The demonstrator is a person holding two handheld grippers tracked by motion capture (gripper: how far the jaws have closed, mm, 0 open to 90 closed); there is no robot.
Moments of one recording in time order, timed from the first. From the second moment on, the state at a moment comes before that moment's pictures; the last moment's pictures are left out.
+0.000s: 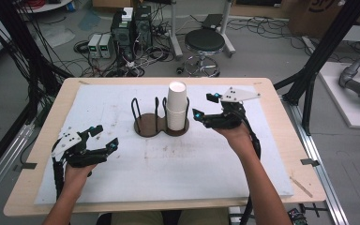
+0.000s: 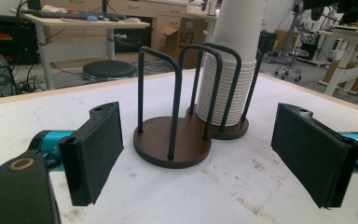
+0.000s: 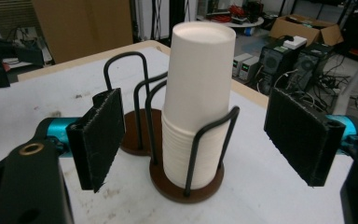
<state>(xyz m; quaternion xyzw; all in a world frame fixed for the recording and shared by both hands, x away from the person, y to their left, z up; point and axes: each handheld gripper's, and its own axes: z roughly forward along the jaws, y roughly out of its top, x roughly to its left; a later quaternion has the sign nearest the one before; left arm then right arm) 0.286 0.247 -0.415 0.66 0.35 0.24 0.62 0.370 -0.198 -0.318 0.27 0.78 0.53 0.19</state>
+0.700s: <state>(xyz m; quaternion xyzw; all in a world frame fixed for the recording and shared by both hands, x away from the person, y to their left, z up) 0.287 0.247 -0.415 0.66 0.35 0.24 0.62 0.432 -0.148 -0.317 0.29 0.79 0.51 0.17</state>
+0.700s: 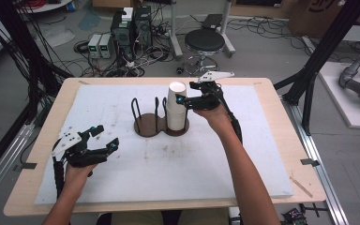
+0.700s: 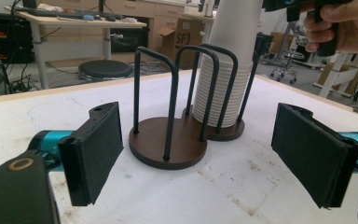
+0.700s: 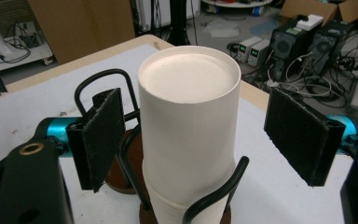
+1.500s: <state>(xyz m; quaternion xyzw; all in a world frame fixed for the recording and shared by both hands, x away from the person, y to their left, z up) 0.289 0.246 -0.417 0.66 0.35 0.23 0.62 0.454 -0.127 -0.333 0.29 0.79 0.52 0.15</state>
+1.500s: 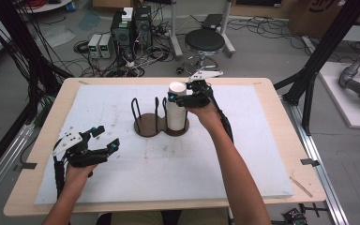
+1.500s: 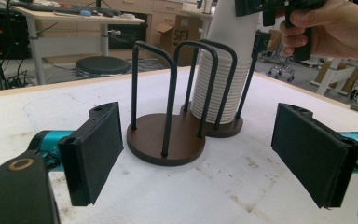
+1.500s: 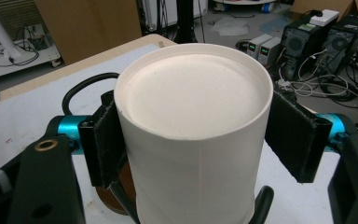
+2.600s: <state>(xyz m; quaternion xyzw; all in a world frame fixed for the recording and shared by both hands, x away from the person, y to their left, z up) 0.288 0.247 -0.418 0.66 0.36 0.22 0.63 0.446 -0.128 -0.293 0.27 0.77 0.55 0.17</state>
